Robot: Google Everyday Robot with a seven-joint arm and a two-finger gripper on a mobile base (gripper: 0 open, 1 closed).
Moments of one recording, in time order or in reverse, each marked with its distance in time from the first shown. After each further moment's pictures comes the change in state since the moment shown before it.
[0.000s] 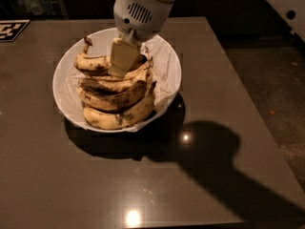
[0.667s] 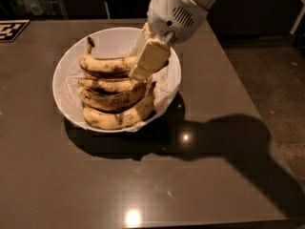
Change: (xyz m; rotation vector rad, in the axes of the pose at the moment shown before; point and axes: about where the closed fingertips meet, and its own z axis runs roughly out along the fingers) arm 0.032 0.006 -0.017 -0.117 -0.149 -0.145
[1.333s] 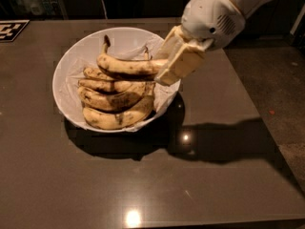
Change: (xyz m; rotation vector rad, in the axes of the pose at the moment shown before) arm 0.040 0.016 -0.024 -0.043 -0.112 -0.058
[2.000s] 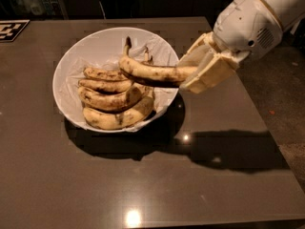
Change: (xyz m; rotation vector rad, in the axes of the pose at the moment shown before) arm 0.038 0.024 -0.025 0.029 -0.059 -0.007
